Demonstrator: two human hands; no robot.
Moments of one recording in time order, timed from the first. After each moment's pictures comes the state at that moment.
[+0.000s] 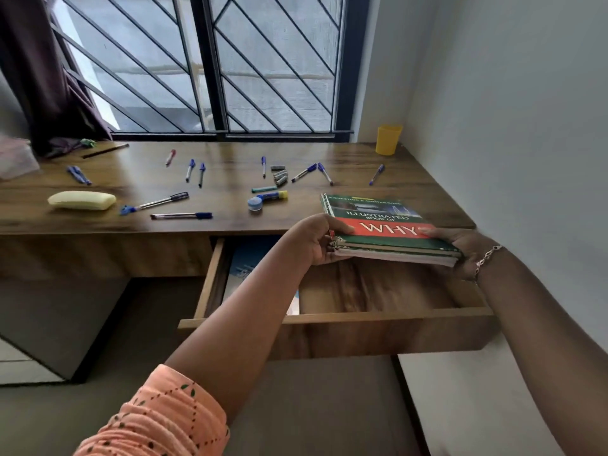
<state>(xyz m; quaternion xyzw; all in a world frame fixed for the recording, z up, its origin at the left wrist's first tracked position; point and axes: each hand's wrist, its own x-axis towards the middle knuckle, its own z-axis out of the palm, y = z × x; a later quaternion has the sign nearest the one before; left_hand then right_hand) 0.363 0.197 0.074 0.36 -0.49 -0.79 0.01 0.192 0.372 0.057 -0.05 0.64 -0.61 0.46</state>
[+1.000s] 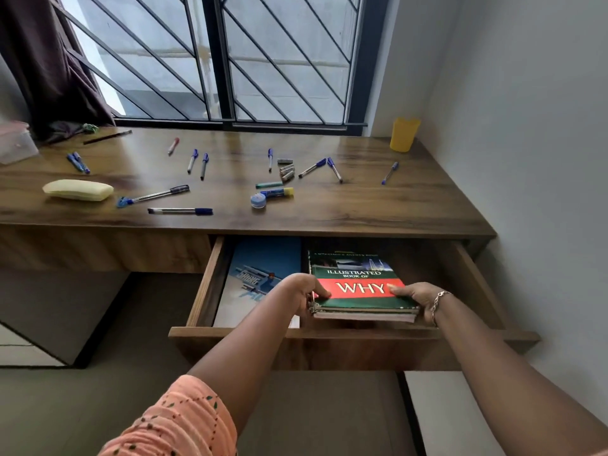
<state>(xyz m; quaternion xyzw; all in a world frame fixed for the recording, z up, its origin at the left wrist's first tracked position) 0.362 0.166 -0.043 0.51 -0.50 -0.69 -0.10 0.190 0.324 -0.056 -0.01 0.74 -0.47 0.48</state>
